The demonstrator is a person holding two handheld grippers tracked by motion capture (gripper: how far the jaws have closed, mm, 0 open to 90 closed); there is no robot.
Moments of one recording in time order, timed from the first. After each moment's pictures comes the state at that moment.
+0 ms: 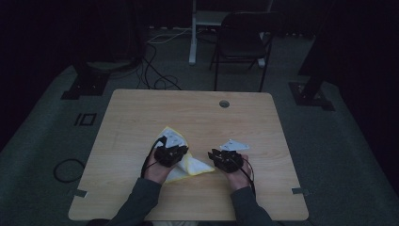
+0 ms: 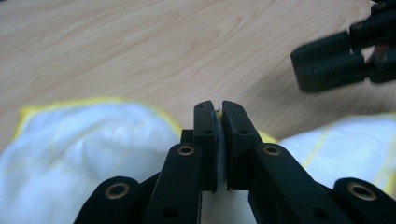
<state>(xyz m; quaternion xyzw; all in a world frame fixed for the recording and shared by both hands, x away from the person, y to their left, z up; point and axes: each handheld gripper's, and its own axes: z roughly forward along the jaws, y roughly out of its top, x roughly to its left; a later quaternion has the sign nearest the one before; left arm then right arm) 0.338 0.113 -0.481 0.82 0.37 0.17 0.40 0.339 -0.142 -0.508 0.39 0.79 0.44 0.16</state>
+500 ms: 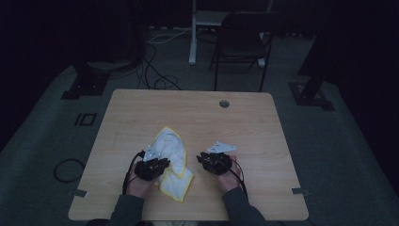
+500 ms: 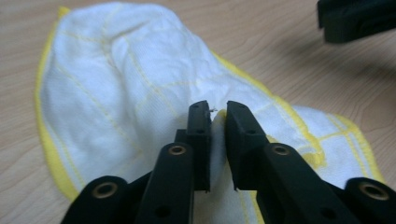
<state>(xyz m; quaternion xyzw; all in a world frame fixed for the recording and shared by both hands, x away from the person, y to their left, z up) 0.310 0.169 -0.513 0.80 0.42 0.15 0.40 0.337 -0.106 -0.516 0.36 0.81 0.44 0.13</state>
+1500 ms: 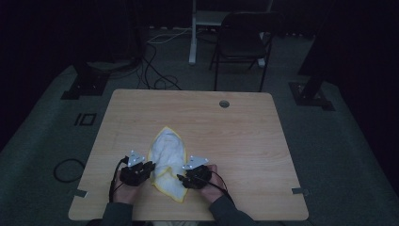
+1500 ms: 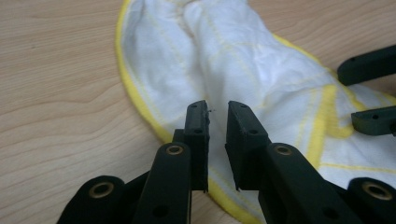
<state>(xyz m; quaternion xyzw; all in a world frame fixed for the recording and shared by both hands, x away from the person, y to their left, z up) 0.294 0.208 -0.521 0.78 0.47 0.18 0.38 0.307 -0.043 -0.537 0.27 0.87 0.38 0.13</state>
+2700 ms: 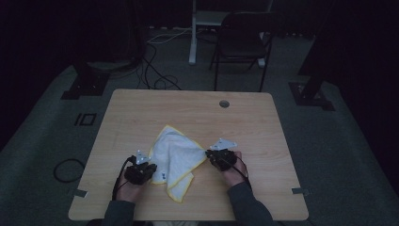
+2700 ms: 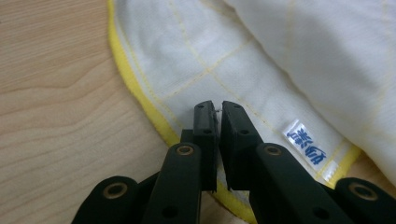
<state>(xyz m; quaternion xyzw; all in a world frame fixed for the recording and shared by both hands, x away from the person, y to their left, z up) 0.307 0.197 -0.533 0.81 0.47 0.16 0.32 0.351 -0.123 -0.513 0.36 0.83 0.38 0.19</state>
